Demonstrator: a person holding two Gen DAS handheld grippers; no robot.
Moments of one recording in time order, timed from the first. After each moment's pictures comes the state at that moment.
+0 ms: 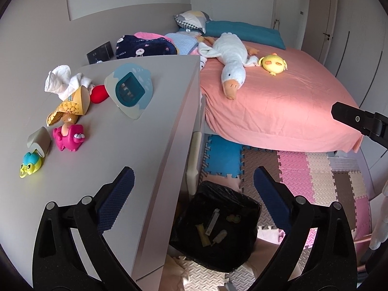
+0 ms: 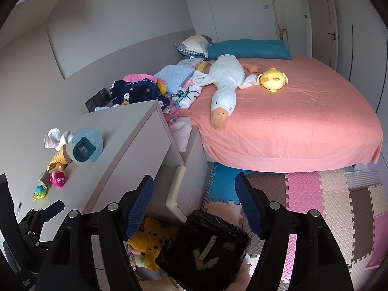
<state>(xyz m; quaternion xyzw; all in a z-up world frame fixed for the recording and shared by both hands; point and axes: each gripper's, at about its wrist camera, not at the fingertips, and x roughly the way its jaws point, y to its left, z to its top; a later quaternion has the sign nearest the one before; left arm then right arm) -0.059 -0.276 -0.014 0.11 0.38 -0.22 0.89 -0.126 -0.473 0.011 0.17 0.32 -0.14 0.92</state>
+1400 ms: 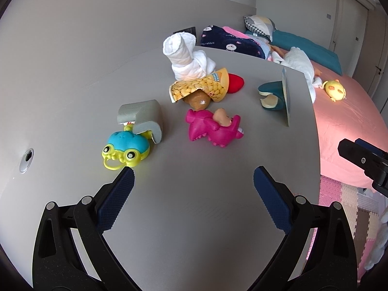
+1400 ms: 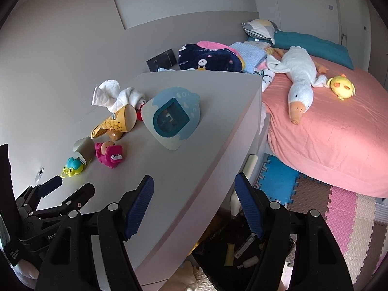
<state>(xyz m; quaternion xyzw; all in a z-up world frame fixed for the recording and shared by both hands) 0.008 -0.112 -0.015 0.05 0.40 -0.06 0.91 -0.012 -0.324 -0.008 0.12 0.38 0.02 0.92</state>
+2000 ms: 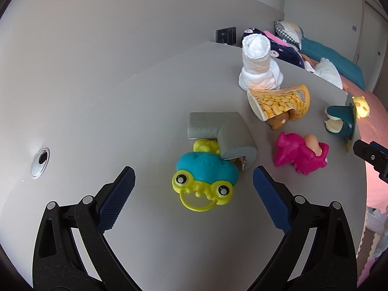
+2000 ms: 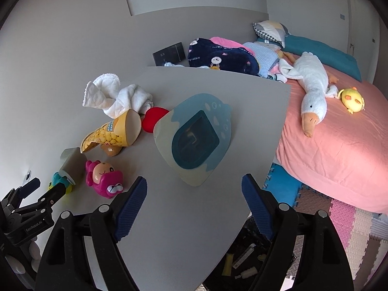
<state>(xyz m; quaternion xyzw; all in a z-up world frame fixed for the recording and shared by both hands) 0.058 -0.042 -0.027 0.02 0.40 0.00 0.91 0.063 -0.290 -0.022 0.08 0.39 0.01 0.92</state>
